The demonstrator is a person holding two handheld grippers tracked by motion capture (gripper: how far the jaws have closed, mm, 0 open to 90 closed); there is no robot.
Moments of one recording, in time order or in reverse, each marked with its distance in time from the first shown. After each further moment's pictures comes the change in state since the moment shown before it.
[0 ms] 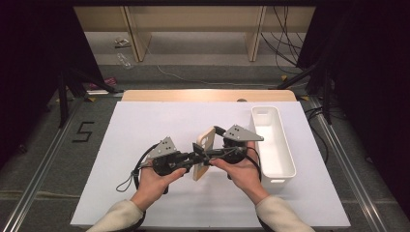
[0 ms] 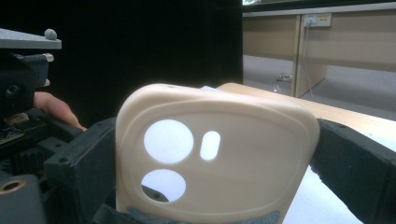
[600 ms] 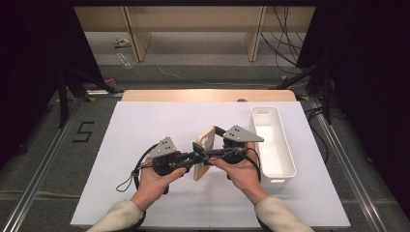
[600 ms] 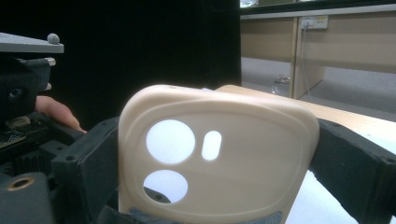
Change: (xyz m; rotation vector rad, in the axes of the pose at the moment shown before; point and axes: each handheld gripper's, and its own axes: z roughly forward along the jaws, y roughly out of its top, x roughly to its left) left arm 0.001 -0.001 0.000 -0.003 0.002 -0.012; right arm 0.002 -0.001 0.000 -0.009 -0.011 0.003
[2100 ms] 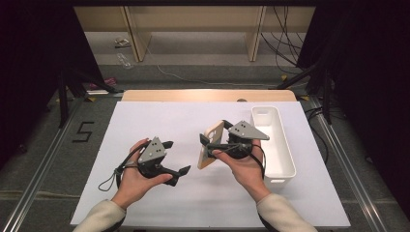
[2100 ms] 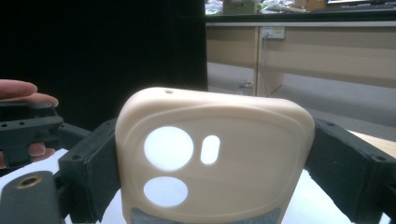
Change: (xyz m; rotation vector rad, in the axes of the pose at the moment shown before) left arm 0.015 0.003 -0.038 0.158 0.172 0.221; right arm -0.006 0.014 -0.010 -0.019 -0.146 -0.028
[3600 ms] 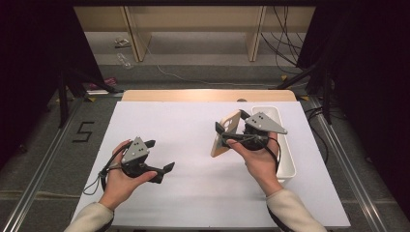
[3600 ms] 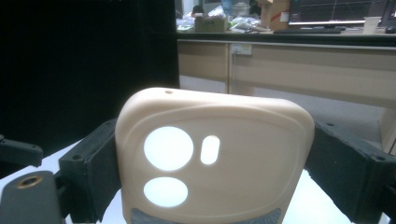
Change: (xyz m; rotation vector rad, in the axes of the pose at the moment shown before) left arm 0.021 -0.019 -0.021 -0.011 0.096 -0.052; right arm -0.028 0.021 -0.021 -0.054 -0.111 -0.017
